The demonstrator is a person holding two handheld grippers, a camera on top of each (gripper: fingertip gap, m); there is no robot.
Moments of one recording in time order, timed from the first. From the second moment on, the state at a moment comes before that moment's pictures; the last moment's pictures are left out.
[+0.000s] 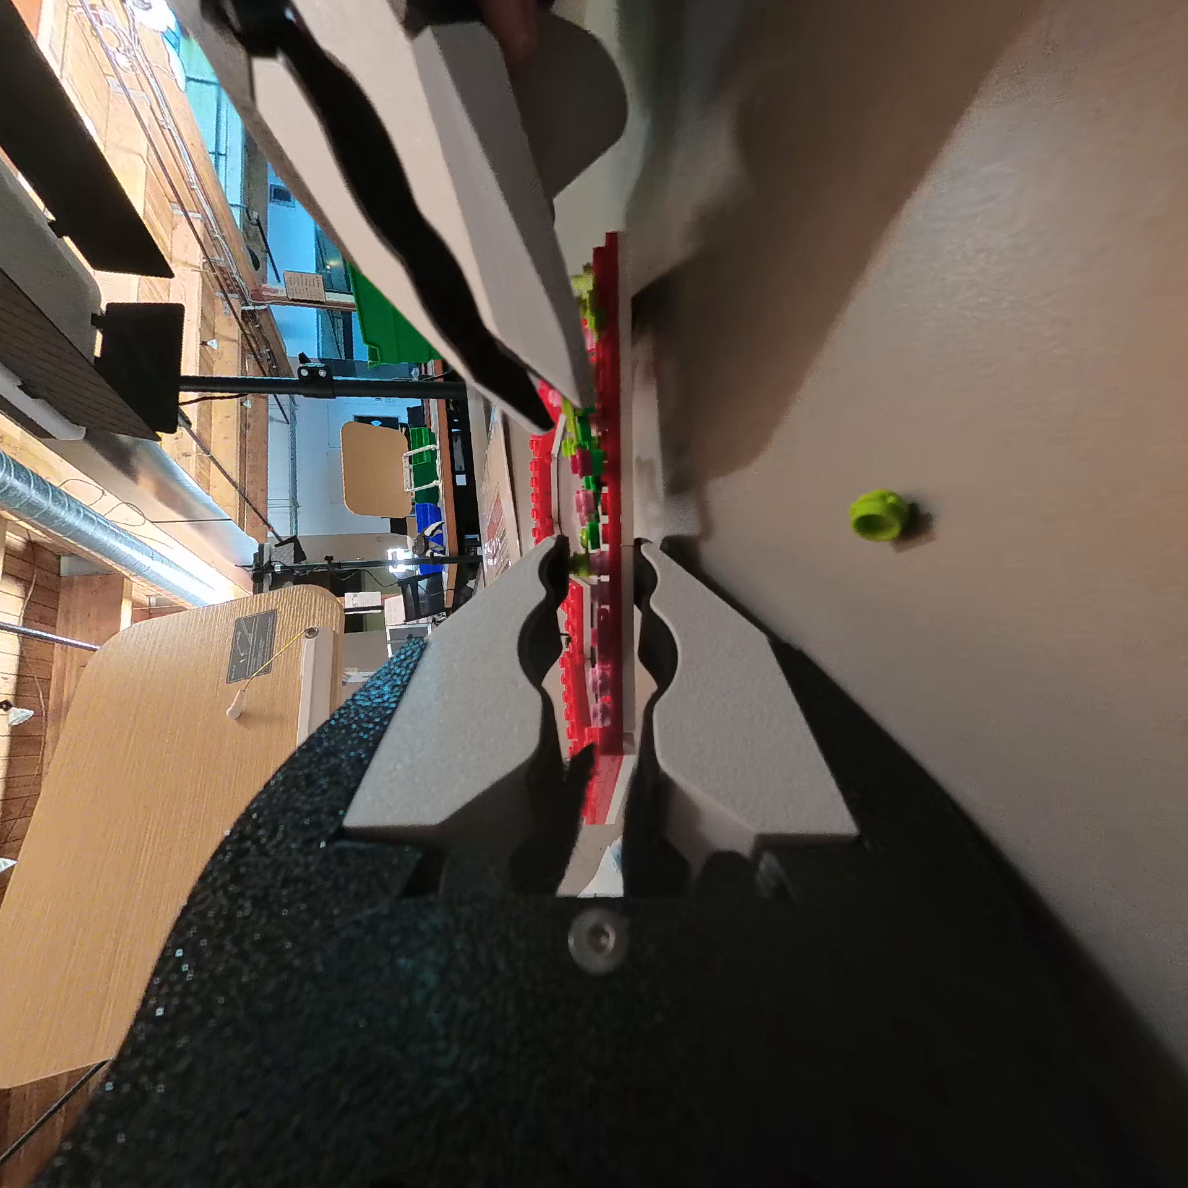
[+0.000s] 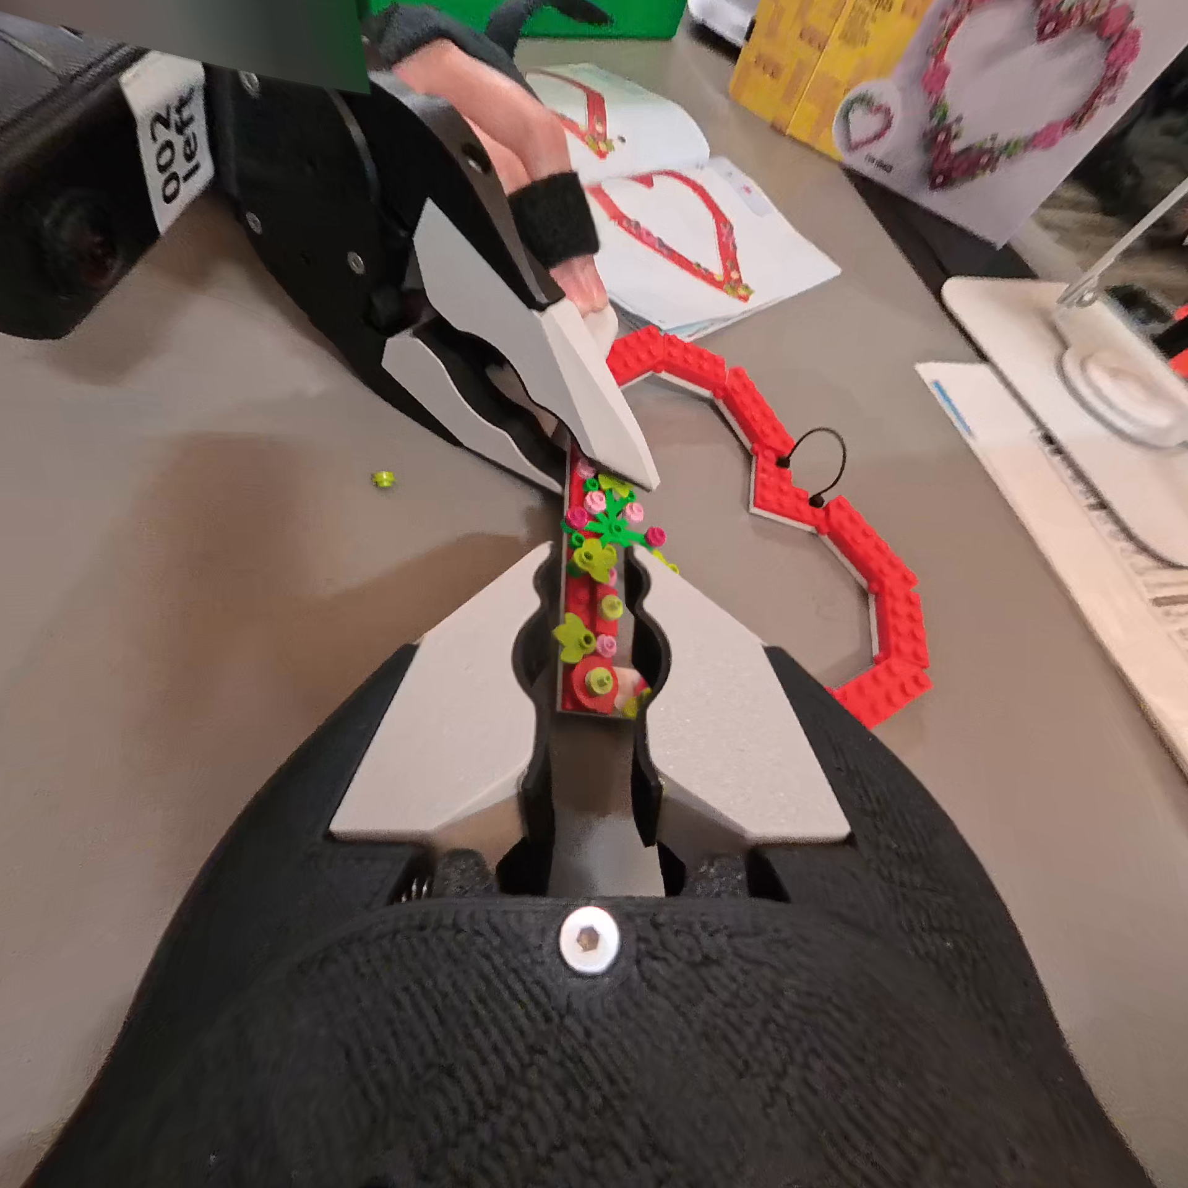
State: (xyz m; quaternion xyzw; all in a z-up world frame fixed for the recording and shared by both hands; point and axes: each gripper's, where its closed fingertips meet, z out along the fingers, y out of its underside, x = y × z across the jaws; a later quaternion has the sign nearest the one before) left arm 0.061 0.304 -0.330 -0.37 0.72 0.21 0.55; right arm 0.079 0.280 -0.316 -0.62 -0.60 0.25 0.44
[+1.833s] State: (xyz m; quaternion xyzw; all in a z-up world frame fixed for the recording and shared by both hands) left arm 0.061 0.304 -0.330 -0.37 0.71 0.21 0.55; right arm 0.073 0.272 -0.310 -0.54 -0.66 0.18 0.49
